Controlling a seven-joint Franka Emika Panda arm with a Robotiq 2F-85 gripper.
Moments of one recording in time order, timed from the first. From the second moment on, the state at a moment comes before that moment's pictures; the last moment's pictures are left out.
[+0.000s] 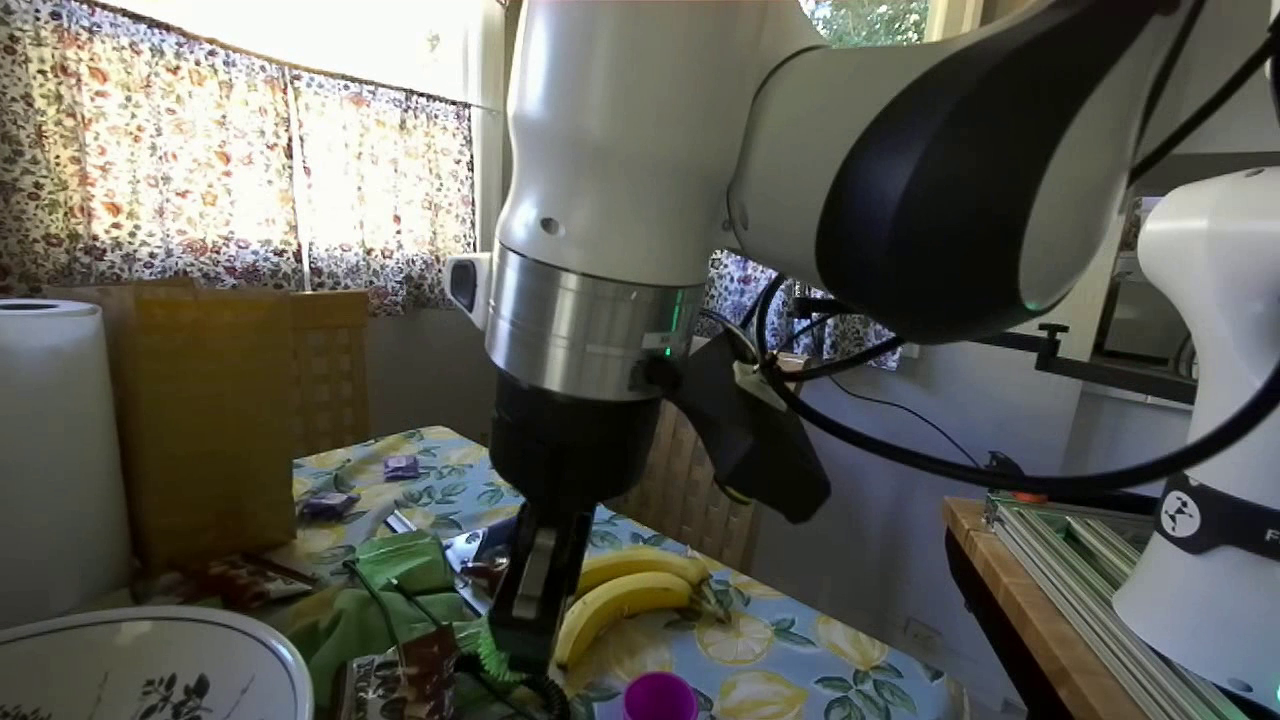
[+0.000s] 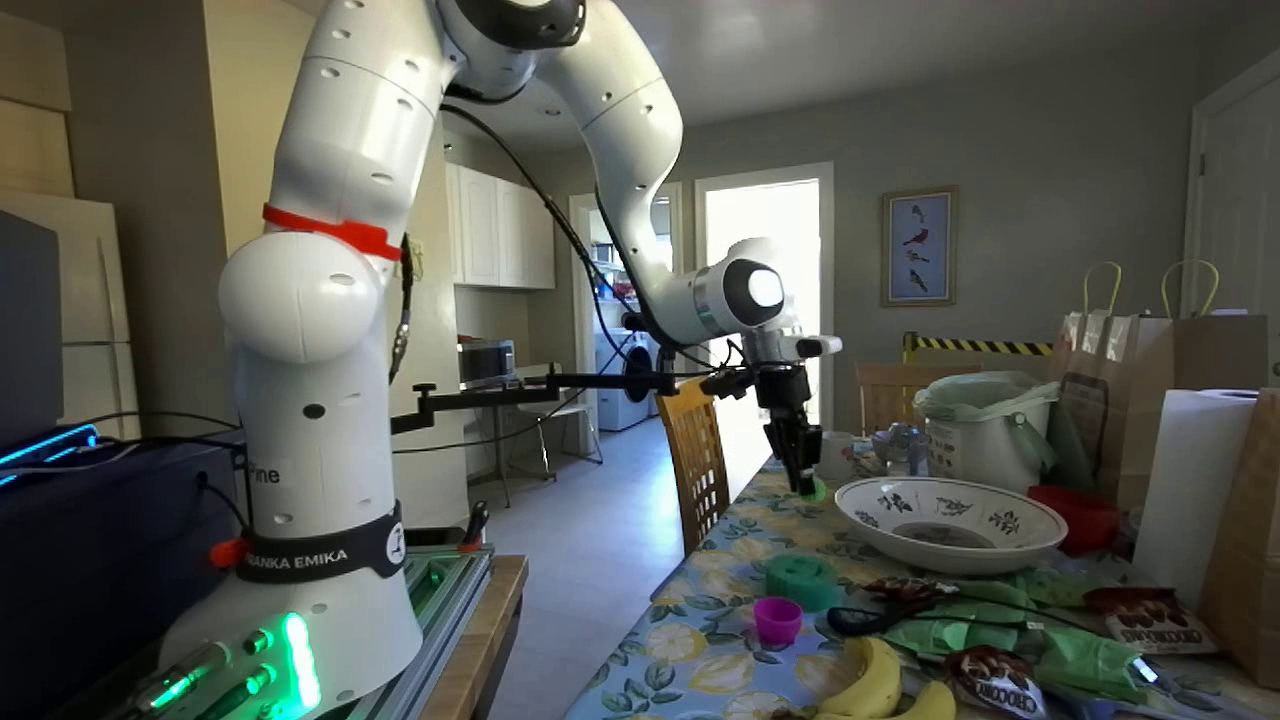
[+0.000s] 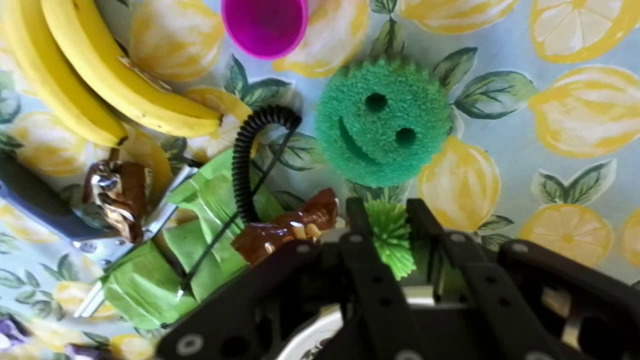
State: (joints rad) arm 0.44 0.30 -0.03 -2.26 -0.39 2.64 0.60
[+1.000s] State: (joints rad) arm 0.40 0.25 -0.02 -2.32 -0.39 2.58 0.74
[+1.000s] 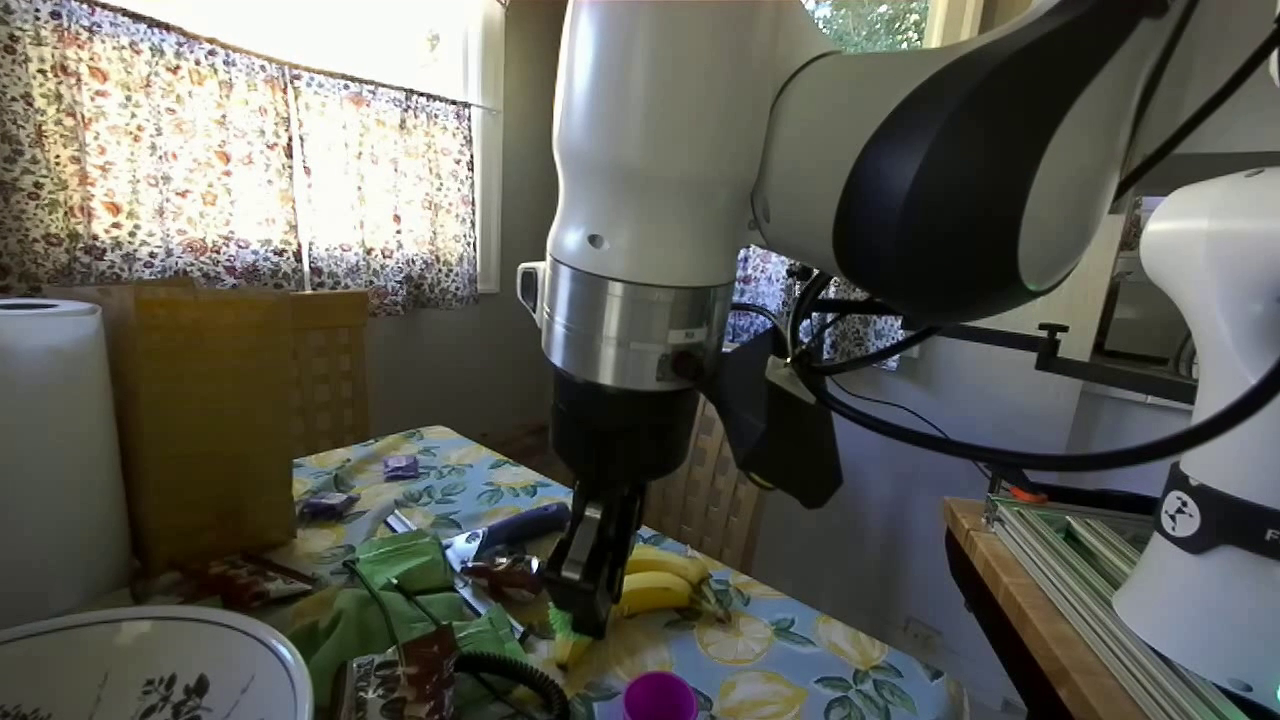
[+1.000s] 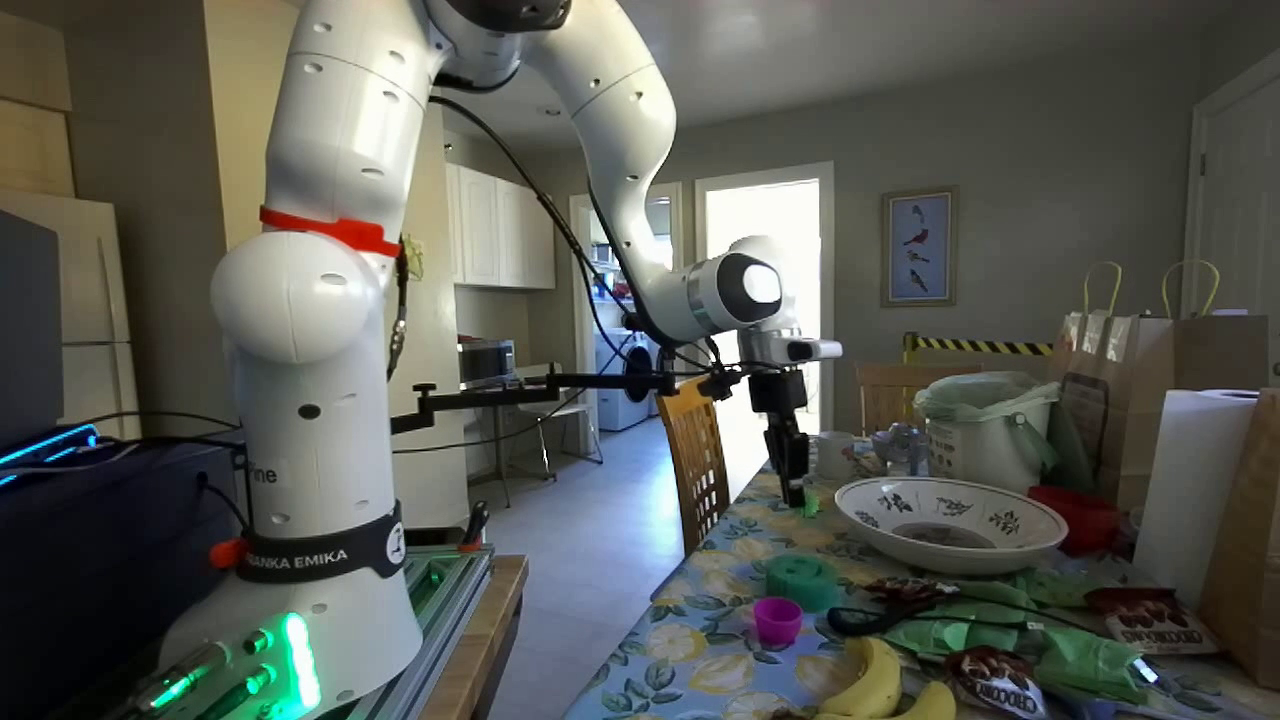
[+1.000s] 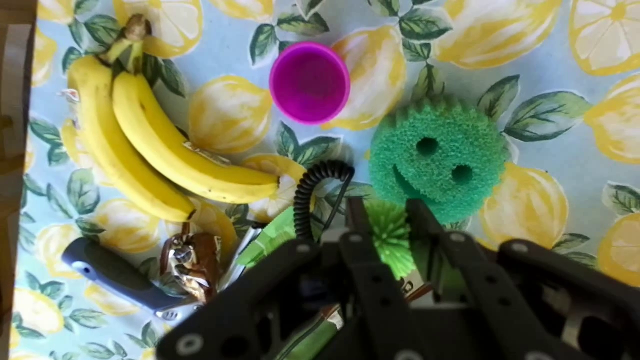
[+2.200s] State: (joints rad) arm 0.31 0.21 -0.01 -2.47 -0.49 2.58 0.68
